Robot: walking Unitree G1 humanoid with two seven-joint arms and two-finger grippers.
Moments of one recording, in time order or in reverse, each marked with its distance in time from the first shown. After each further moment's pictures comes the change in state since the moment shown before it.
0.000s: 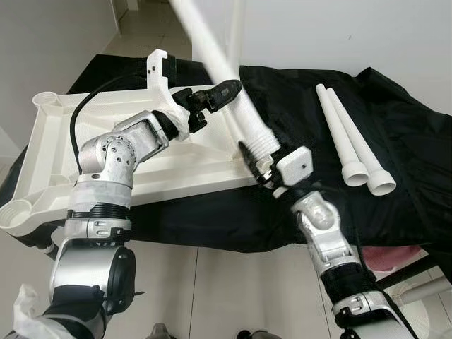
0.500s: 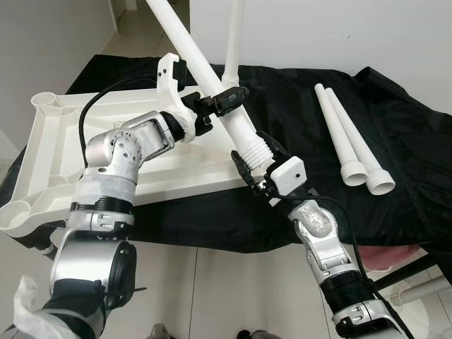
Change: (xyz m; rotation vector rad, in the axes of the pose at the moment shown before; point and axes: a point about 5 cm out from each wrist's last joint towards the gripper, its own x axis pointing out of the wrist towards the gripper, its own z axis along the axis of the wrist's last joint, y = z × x) left arm 0.014 0.005 -0.001 -0.046 0.081 0.023; right arm -0.011 0.013 0.002 -0.003 -0.002 0.052
